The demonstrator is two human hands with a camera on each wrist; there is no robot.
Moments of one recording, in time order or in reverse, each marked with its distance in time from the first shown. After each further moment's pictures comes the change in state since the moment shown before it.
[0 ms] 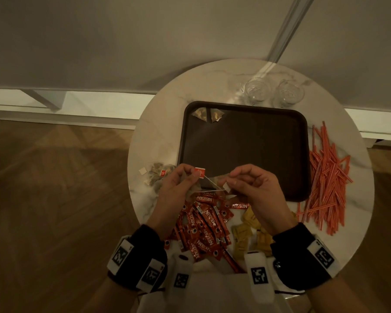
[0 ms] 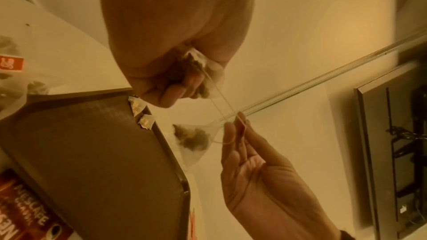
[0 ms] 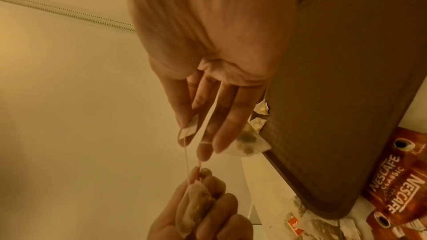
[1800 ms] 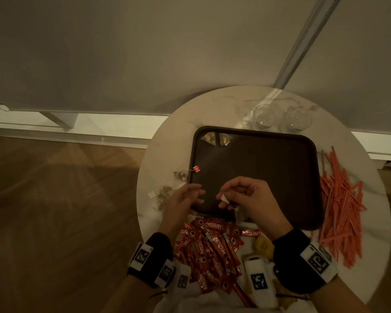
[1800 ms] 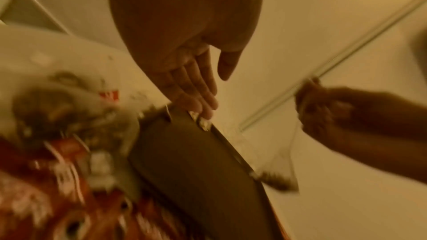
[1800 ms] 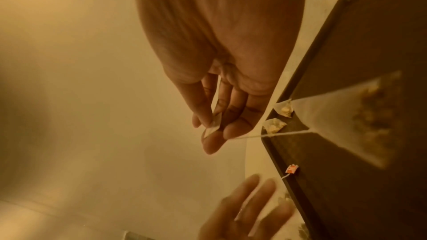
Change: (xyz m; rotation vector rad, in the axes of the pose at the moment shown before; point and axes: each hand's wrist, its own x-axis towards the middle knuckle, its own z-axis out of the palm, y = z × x) left_hand 0.057 -0.034 -0.035 0.239 0.064 -0.018; right_hand 0.048 -0.010 0.019 -0.292 -0.080 -0.001
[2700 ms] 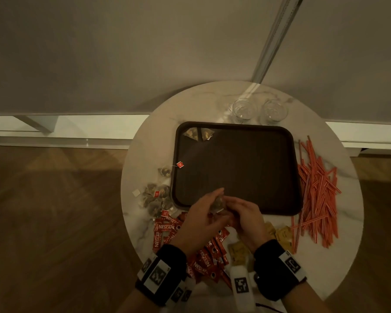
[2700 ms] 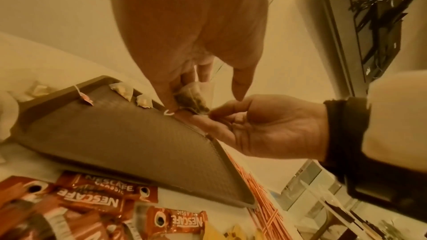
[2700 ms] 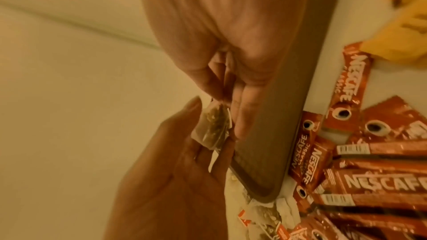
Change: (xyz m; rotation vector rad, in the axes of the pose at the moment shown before) left_hand -0.042 0.001 0.063 0.414 -0.341 0.284; right_hand -0.028 0.073 -0.011 0.376 0.297 0.308
